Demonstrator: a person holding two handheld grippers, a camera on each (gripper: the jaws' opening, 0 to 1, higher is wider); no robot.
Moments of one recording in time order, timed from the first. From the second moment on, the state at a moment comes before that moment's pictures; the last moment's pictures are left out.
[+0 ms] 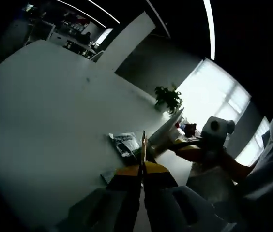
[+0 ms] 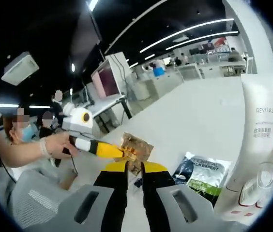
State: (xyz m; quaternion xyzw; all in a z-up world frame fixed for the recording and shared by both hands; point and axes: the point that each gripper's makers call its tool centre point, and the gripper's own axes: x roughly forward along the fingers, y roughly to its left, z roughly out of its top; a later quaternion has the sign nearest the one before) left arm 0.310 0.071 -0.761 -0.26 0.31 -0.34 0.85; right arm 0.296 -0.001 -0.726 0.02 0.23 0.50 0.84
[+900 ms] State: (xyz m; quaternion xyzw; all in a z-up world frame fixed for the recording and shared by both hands) left arm 0.358 0.068 -0.809 -0.25 0.37 -0.25 0.86; right arm 0.333 0.027 -0.784 -0.13 0.22 0.49 0.84
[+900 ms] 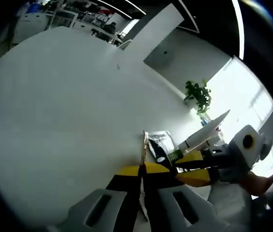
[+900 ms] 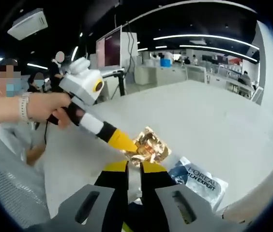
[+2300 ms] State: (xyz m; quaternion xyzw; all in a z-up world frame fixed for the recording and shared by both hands) left arm 0.356 0.049 -0.823 -0.08 0.41 -0.27 0.87; right arm 0.361 0.038 -0.825 -0.20 0.23 0.46 0.83
